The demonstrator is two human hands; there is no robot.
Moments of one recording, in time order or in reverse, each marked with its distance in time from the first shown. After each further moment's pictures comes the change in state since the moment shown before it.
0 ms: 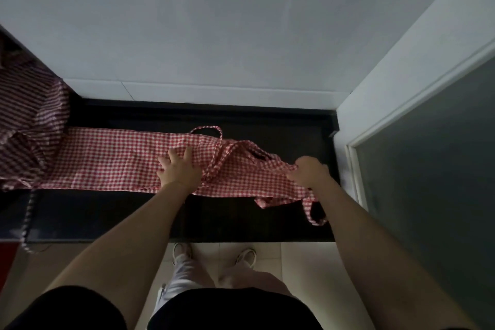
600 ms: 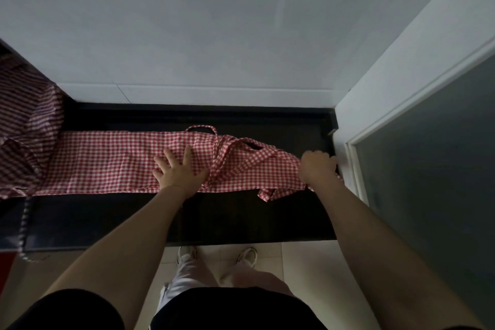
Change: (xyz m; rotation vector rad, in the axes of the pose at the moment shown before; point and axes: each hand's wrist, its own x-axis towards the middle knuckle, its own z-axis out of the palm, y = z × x) left_hand 0.007 -0.011 0.006 0.084 -0.042 0.047; right_hand 0.002 -0.011 -0.007 -0.303 0.098 0.167
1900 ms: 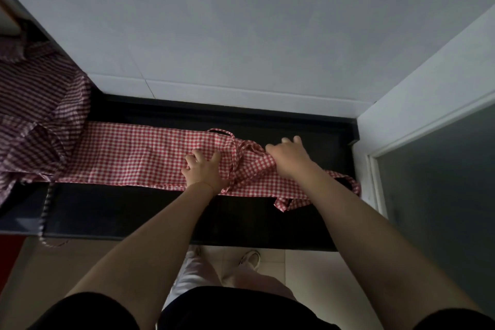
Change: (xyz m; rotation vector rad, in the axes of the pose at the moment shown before) left_hand -0.006 0.017 -0.010 0.057 0.004 0.052; right_hand 0.003 -0.091 -0.027 -0.242 0.146 -0.608
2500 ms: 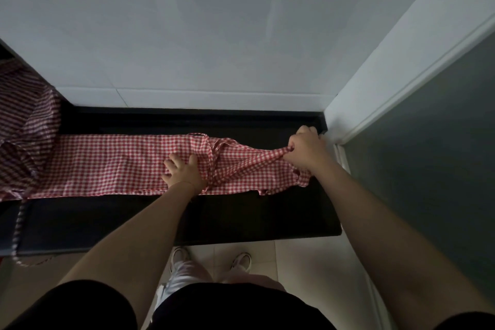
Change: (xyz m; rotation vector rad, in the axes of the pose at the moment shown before) left_hand -0.001 0.012 0.004 -0.103 -0.053 -0.076; right_hand -0.071 0.071 -0.003 0.256 0.126 0.365
